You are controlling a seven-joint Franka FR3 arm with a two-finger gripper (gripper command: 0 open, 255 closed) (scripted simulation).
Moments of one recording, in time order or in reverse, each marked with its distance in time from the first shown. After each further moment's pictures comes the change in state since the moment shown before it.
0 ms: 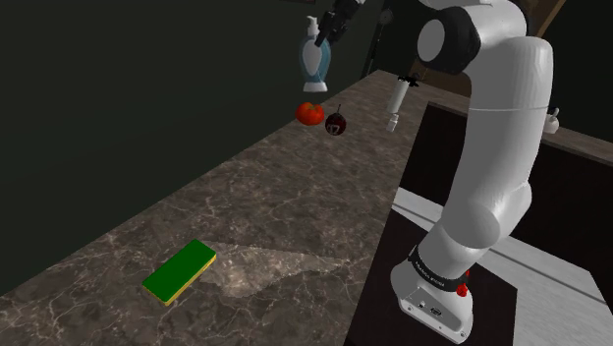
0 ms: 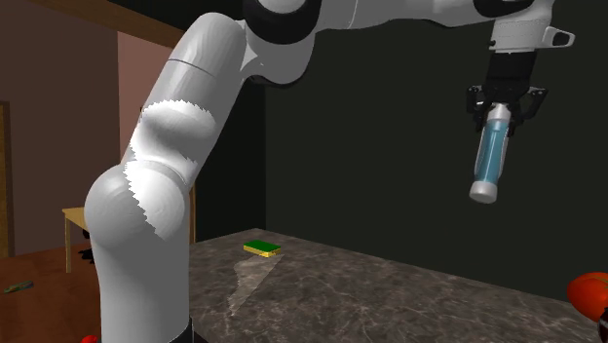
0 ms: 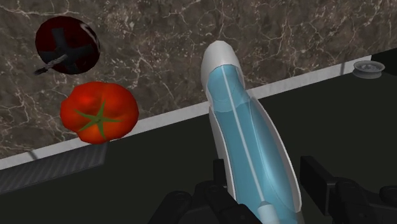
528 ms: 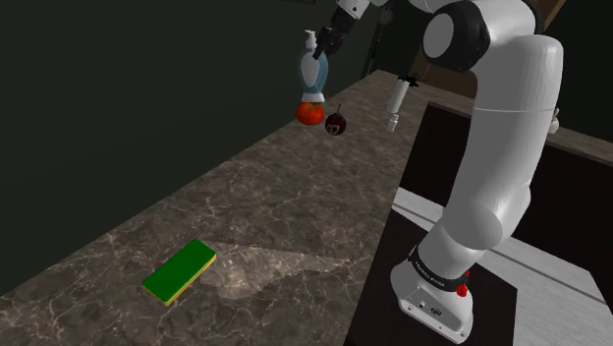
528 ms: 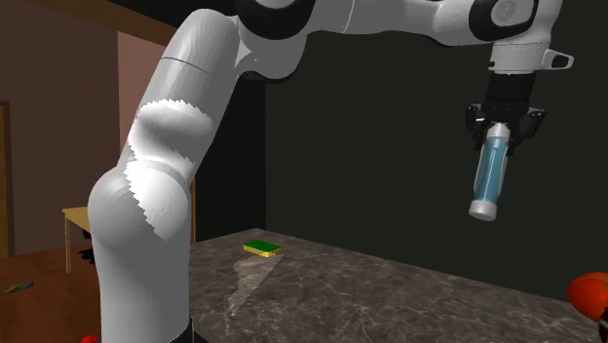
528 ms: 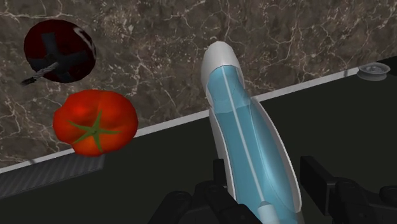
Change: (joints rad) arm 0.034 -0.044 -0.002 -0.172 -0.013 0.122 -0.042
